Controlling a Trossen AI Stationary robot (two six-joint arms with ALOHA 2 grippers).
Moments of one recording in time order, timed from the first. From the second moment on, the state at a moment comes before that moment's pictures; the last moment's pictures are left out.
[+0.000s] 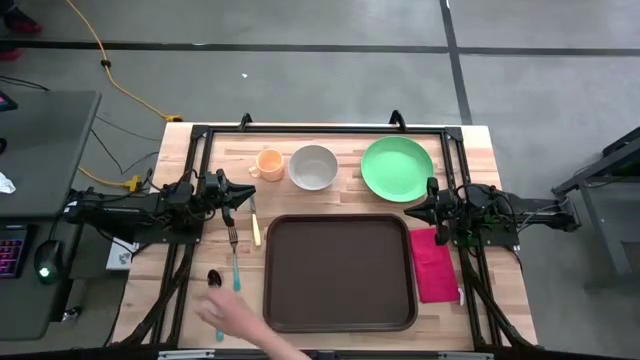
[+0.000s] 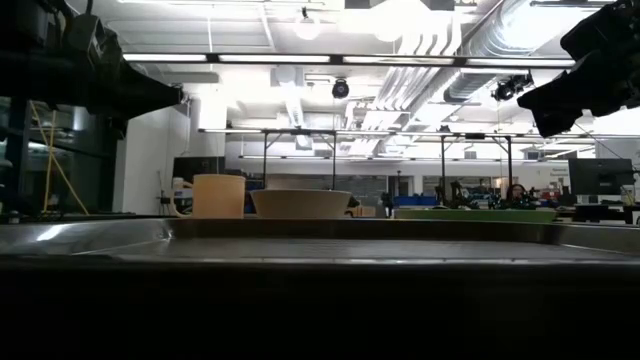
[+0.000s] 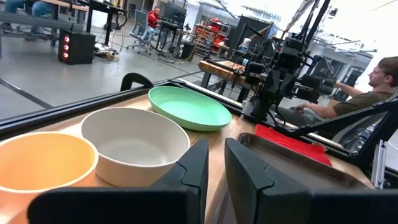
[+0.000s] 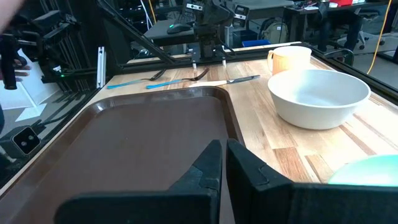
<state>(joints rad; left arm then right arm) 0.00 0.15 0.01 0.15 -0.33 -0.31 0.00 0.01 0.12 -0.27 -0.03 0.13</state>
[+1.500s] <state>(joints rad) 0.00 0.15 0.25 0.18 -0.55 -0.06 0.00 0.01 0.12 -0.27 -0.03 0.13</state>
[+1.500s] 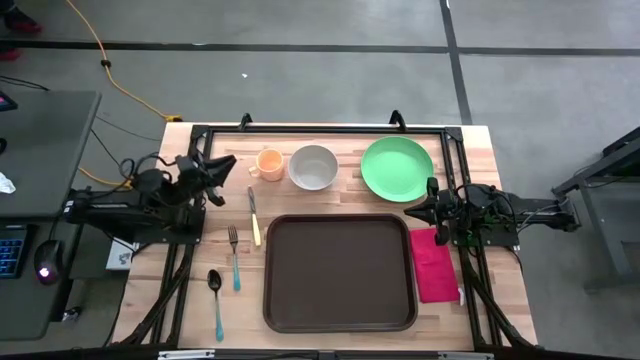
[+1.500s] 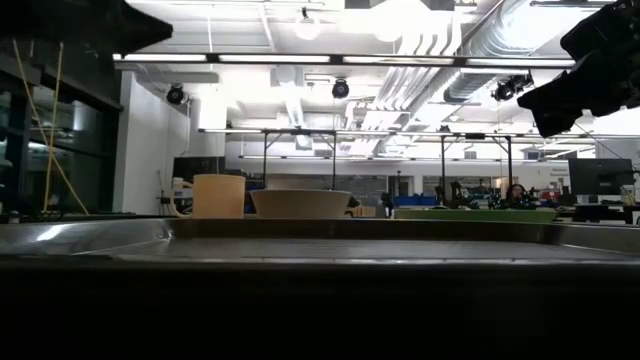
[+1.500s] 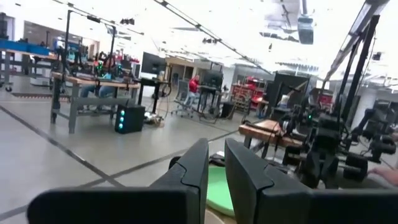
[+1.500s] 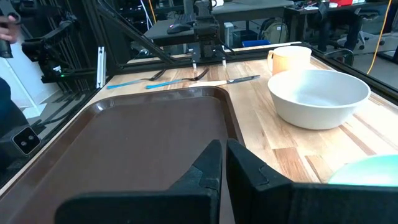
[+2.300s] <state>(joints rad) 0.00 0.15 0.29 0.18 -0.55 -0.09 0.00 0.01 0.12 -0.27 0.34 -0.13</state>
